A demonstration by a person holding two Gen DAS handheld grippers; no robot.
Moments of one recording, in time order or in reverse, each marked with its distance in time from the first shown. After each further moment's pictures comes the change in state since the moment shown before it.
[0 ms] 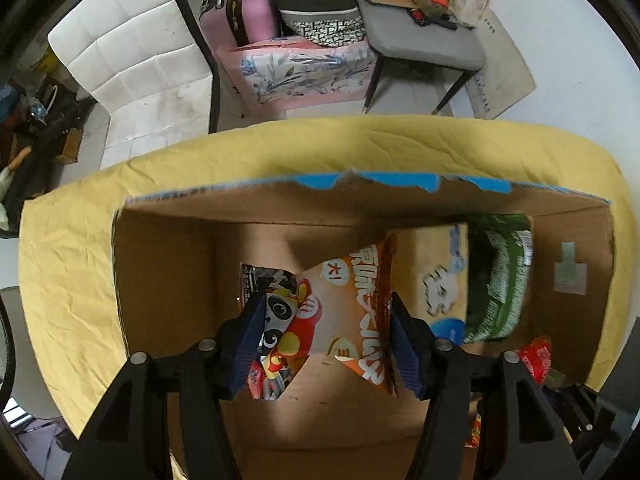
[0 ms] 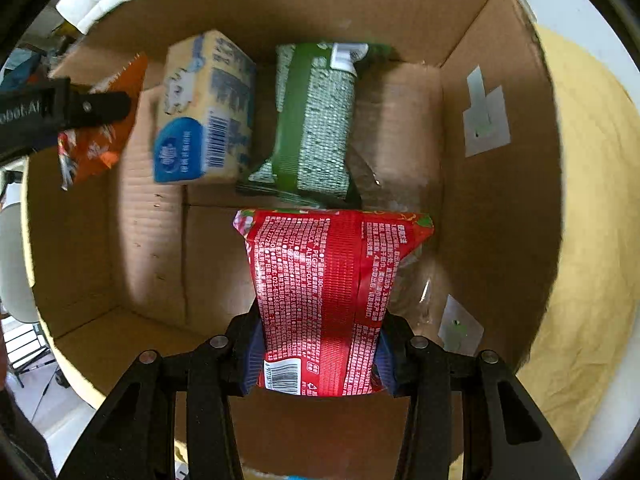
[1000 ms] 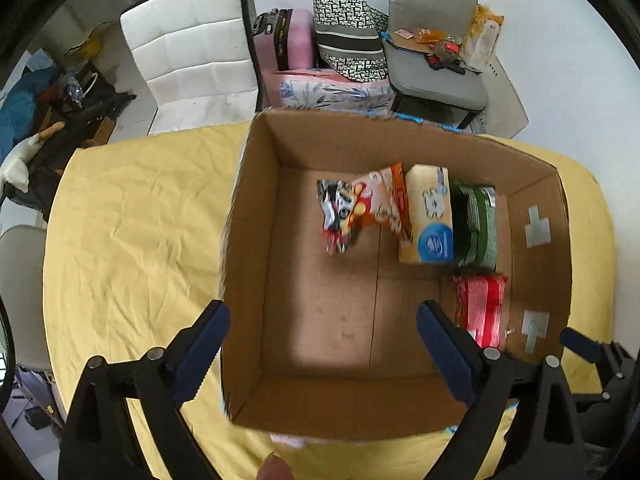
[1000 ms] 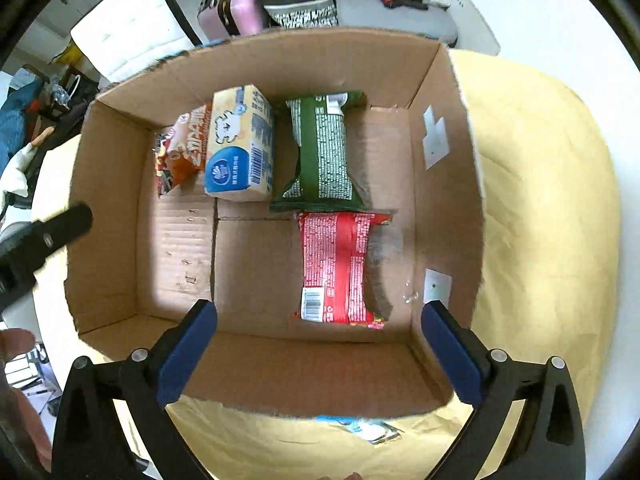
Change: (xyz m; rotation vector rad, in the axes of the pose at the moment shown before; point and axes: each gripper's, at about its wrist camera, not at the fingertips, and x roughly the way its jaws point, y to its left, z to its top) left arm -0.078 0.028 -0.113 -0.112 -0.169 0.003; right arm -0.073 0.019 -0.046 0.048 -0.198 -0.026
